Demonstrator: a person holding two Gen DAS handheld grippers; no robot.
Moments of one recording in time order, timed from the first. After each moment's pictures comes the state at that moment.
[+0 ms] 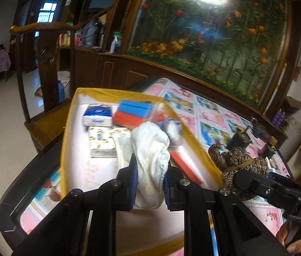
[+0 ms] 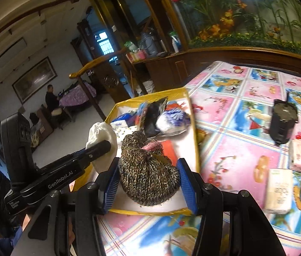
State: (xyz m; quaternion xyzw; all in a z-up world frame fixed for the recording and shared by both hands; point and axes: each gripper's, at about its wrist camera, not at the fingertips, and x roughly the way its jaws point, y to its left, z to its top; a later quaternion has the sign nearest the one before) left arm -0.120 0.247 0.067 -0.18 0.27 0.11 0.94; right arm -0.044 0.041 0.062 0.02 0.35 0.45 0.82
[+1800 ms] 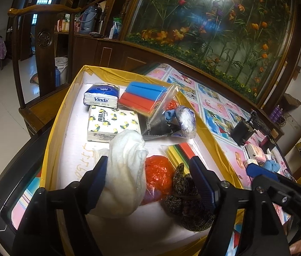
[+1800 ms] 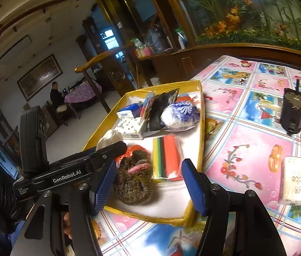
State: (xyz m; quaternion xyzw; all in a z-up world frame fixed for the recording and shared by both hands) left arm -0.116 0.264 0.044 -0.20 0.30 0.08 0.93; right arm -0.054 0.030 0.049 0.05 0.34 0.46 0.82
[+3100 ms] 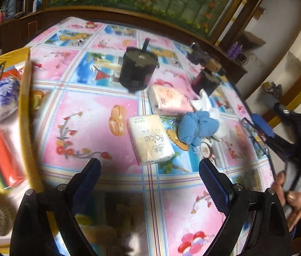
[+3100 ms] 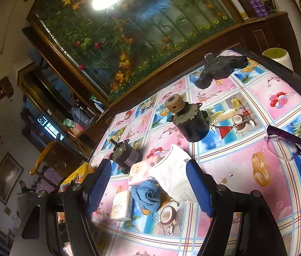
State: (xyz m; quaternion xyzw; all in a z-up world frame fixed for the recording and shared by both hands) left arm -0.001 0.039 0.036 -0.13 0.46 -0.11 0.87; right arm 0.012 -0.278 0.054 0.29 0.30 0.23 0.88
